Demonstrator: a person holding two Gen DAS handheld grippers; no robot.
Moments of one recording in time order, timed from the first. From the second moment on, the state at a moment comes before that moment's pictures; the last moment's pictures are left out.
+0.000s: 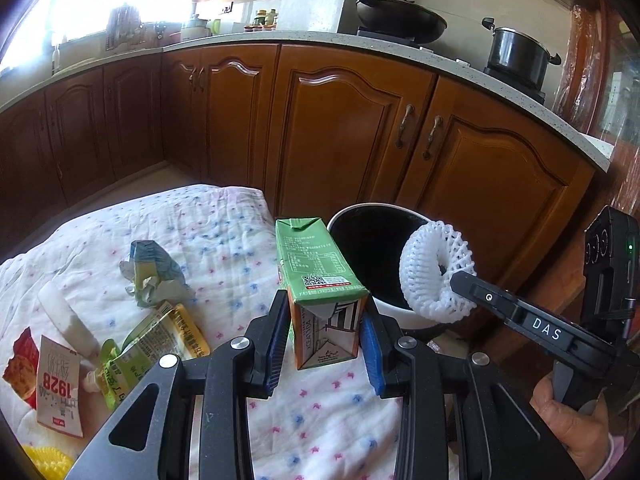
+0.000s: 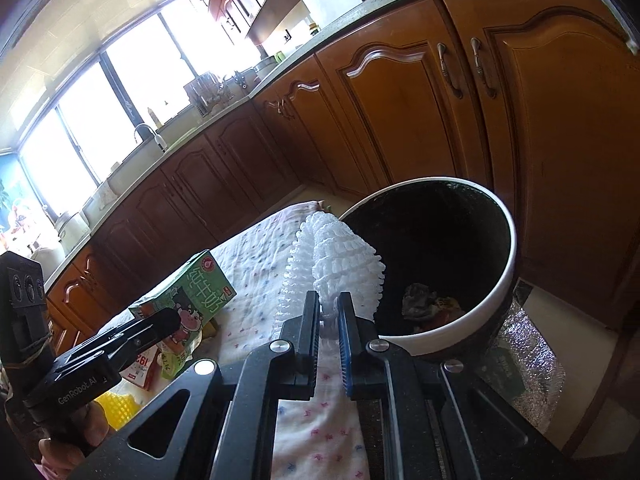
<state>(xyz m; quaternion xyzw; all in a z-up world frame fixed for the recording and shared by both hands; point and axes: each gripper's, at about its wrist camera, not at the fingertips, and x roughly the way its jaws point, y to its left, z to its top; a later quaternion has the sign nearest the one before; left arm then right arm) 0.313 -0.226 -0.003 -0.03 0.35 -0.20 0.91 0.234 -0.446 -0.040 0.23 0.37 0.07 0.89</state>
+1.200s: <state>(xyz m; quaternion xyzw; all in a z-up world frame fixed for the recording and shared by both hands) 0.411 -0.342 -0.036 0.01 0.45 -0.25 0.86 0.294 -0.505 -0.072 0.21 0.42 0.01 0.89</state>
